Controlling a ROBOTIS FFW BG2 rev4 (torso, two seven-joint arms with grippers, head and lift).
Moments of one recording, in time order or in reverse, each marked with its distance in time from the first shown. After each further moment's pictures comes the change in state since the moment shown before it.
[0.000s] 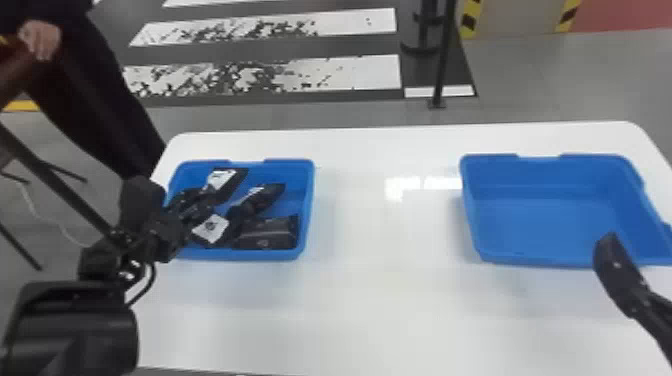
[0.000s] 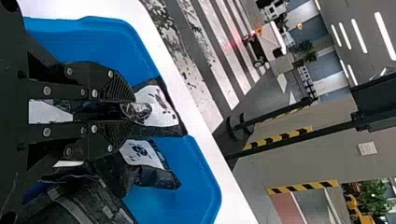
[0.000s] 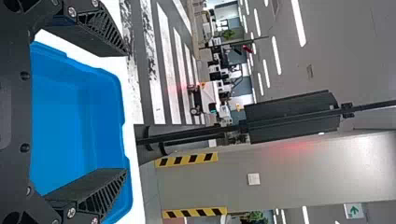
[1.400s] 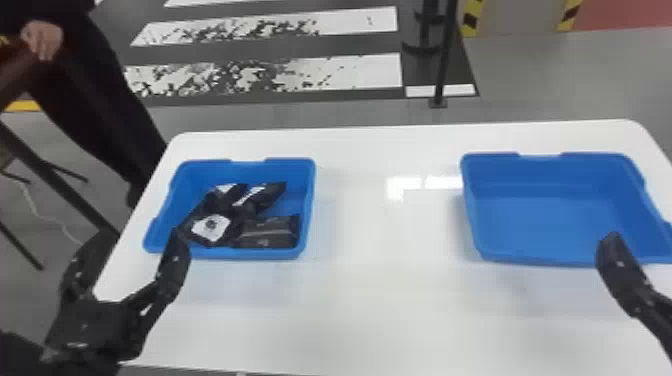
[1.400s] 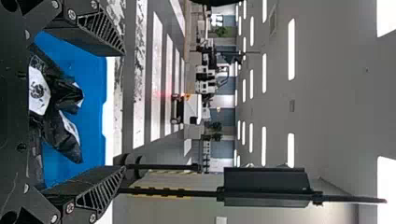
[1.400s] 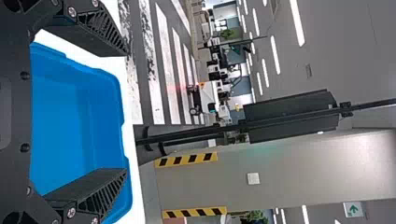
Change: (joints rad) left arm 0.668 -0.122 -0.056 -0.472 0.662 -0.392 0.429; right arm 0.008 0.000 -0.002 -0.005 -0.008 -0.002 0.000
